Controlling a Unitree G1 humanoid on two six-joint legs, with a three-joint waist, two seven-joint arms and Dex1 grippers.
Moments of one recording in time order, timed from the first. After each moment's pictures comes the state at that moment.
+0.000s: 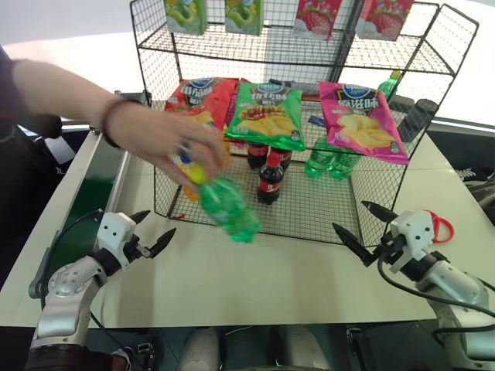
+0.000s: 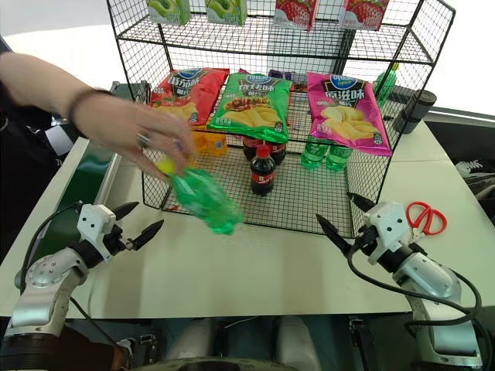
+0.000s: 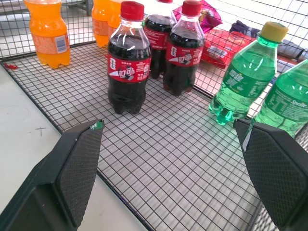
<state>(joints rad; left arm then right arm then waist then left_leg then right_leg) 0.08 0.54 0.21 0.01 -0.32 0.03 -0.73 0.20 -0.55 -0.25 -0.33 0.37 0.10 0.67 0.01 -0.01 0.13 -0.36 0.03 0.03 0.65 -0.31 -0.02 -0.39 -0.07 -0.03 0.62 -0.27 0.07</state>
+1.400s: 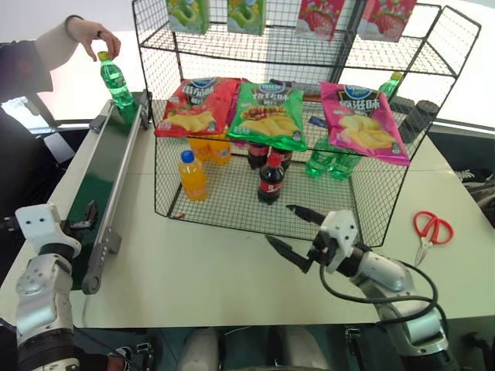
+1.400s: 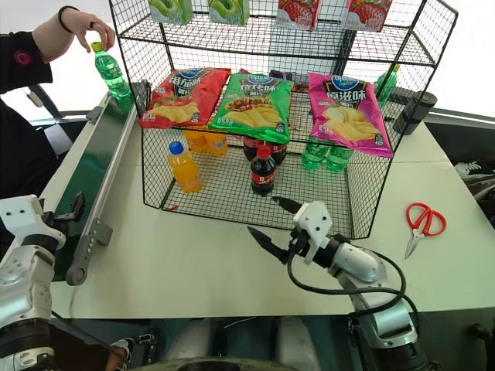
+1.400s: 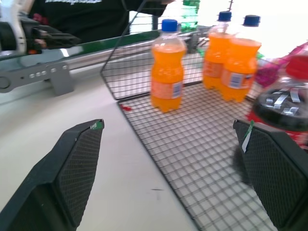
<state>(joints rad) -0.07 0.46 0.52 0.21 -0.35 0.09 -0.26 0.07 -0.42 0.16 -0.41 0.33 0.18 0.70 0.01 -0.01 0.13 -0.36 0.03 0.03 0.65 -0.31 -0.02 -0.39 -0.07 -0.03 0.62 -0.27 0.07</state>
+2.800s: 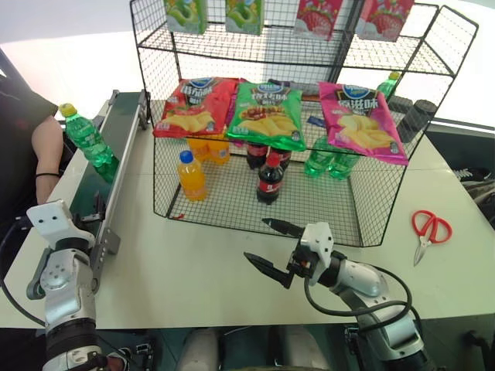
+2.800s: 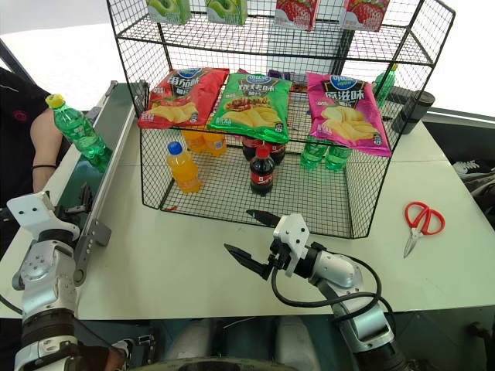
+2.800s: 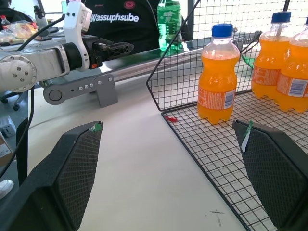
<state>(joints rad) -0.13 0.37 0.50 0.29 -0.30 -0.12 -0.17 0.06 -0.37 0.22 -0.35 0.35 0.11 0.77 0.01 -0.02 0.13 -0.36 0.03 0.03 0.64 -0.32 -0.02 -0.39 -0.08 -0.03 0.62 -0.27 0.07</state>
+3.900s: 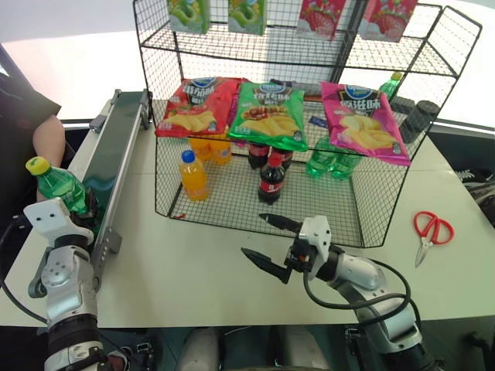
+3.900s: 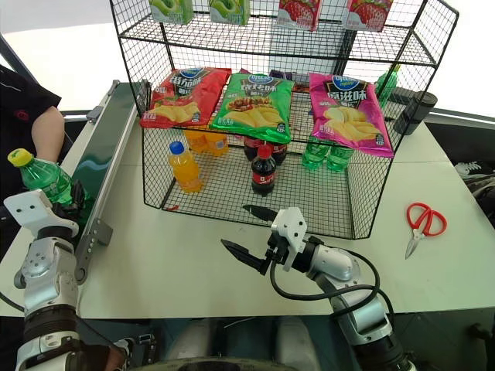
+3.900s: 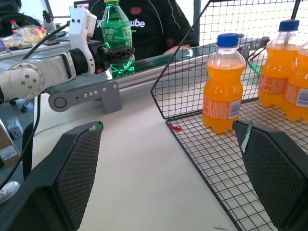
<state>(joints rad) -0.16 0.37 0.50 0.32 -0.31 -0.14 -0.14 0.01 -0.37 0.23 -0.36 0.37 0.15 0.77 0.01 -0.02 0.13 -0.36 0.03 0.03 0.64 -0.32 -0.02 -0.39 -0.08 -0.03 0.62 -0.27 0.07</state>
